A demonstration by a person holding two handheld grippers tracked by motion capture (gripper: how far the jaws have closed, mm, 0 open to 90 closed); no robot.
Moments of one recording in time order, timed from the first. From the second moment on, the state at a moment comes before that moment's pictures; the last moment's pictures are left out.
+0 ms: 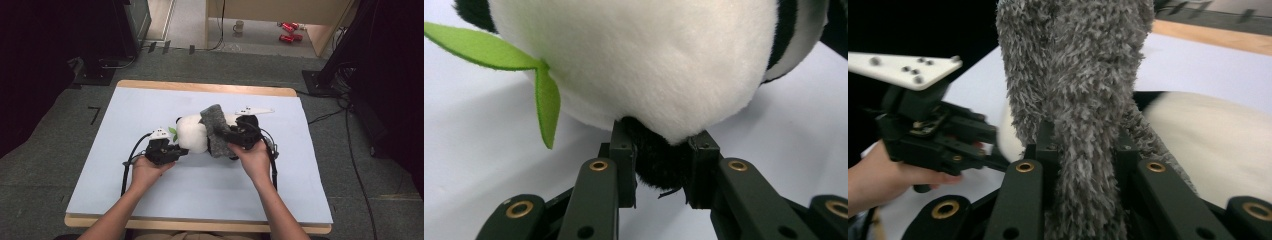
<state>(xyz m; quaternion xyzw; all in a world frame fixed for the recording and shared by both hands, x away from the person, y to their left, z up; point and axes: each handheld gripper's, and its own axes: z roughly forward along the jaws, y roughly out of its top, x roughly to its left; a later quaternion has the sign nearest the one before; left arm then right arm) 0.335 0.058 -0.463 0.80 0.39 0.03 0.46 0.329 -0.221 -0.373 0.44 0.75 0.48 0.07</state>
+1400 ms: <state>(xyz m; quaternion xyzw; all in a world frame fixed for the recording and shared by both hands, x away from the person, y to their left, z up) 0.351 0.070 -0.456 0.77 0.43 -0.01 0.46 0.334 -0.264 -0.401 0.48 0.74 0.44 0.15</state>
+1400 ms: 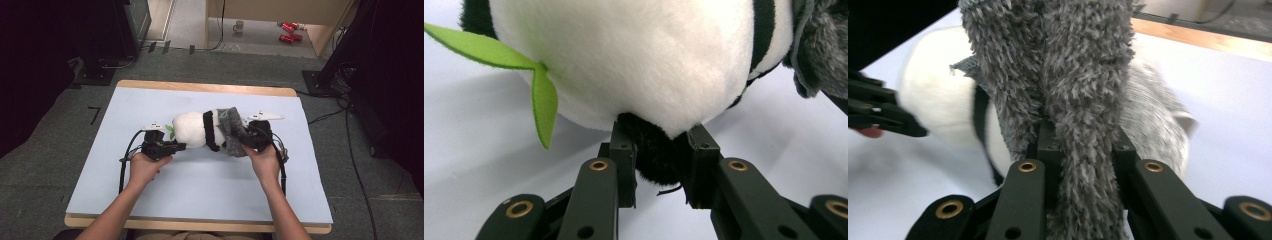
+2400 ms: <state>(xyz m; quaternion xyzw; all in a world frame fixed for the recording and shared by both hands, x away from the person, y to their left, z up) 0.325 0.053 -0.450 0.78 0.41 0.01 0.46 0.313 -0.171 -0.400 0.39 0.79 0.46 0.07</state>
